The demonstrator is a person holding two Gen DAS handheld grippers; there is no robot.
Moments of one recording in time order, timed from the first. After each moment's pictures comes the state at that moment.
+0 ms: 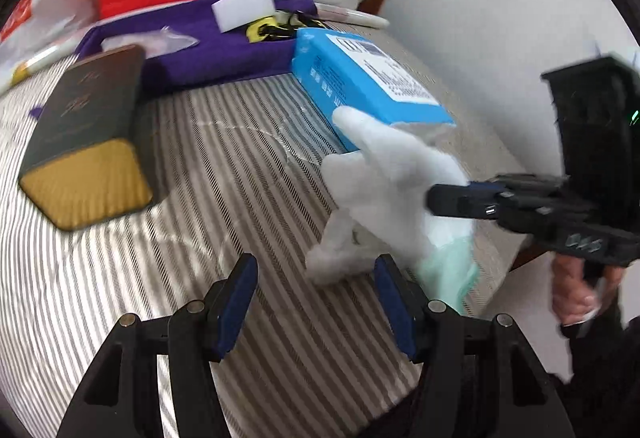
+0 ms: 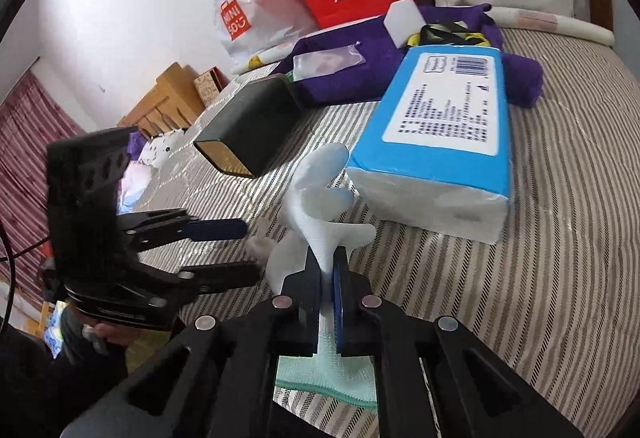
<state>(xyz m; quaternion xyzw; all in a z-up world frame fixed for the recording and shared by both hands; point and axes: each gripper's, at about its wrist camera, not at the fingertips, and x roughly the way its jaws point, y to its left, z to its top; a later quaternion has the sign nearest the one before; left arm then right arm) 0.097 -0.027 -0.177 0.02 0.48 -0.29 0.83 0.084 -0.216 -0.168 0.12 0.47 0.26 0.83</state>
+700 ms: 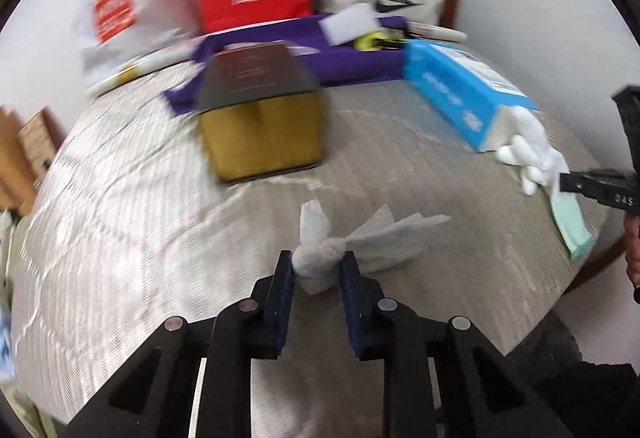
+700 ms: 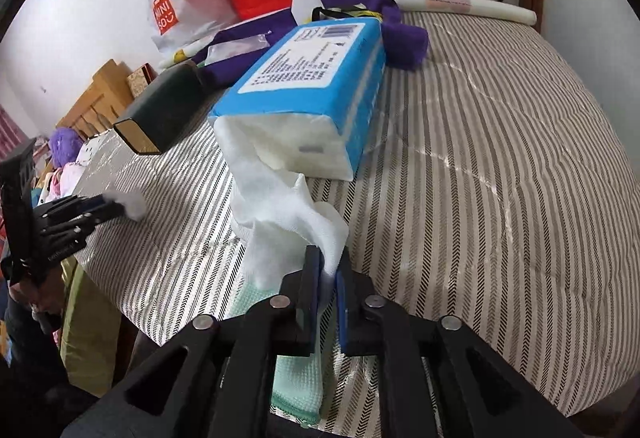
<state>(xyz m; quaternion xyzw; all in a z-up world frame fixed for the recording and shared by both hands) 0.064 0.049 -0.179 0.06 0.44 -0.13 0.89 0.060 -0.265 -0.190 0.07 0.49 0.14 0.86</state>
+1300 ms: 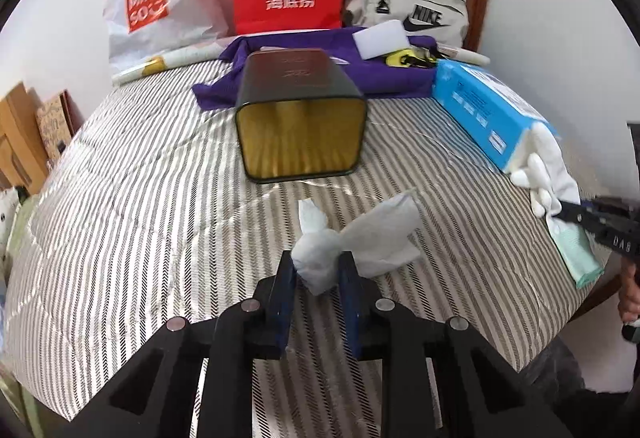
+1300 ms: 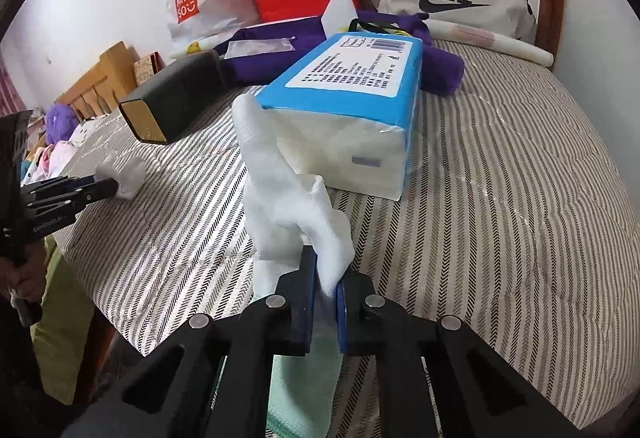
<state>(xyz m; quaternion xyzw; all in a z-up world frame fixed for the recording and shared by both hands) 0.061 0.057 -0.186 0.04 0.41 -0.11 0.90 0.059 -0.231 -0.195 0.01 0.45 0.14 0.88</state>
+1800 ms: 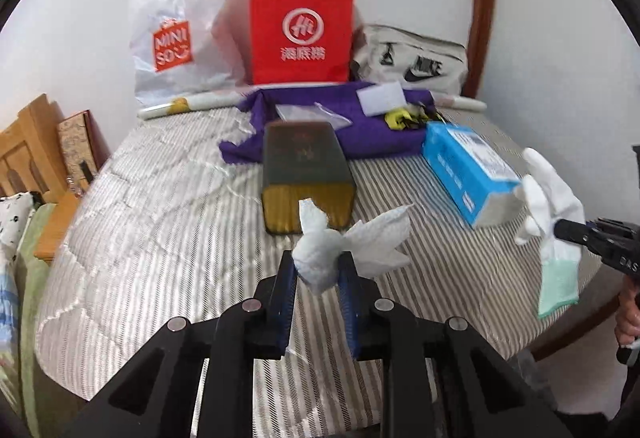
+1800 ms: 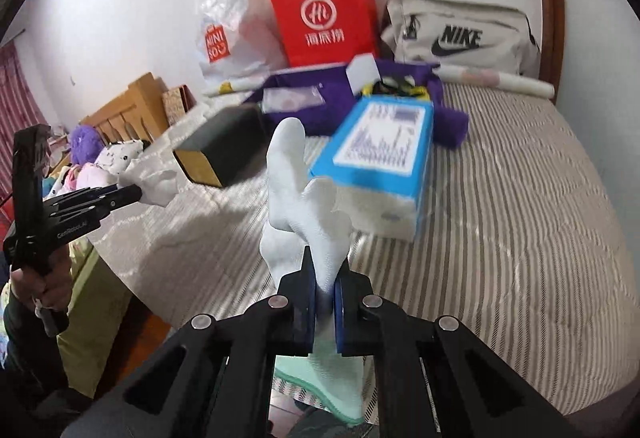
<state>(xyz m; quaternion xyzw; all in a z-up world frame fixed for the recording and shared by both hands) 0.042 0.069 -0.120 0.01 0.37 -0.09 0.93 0.037 -0.233 -0.125 0.04 0.40 0.18 0.90</state>
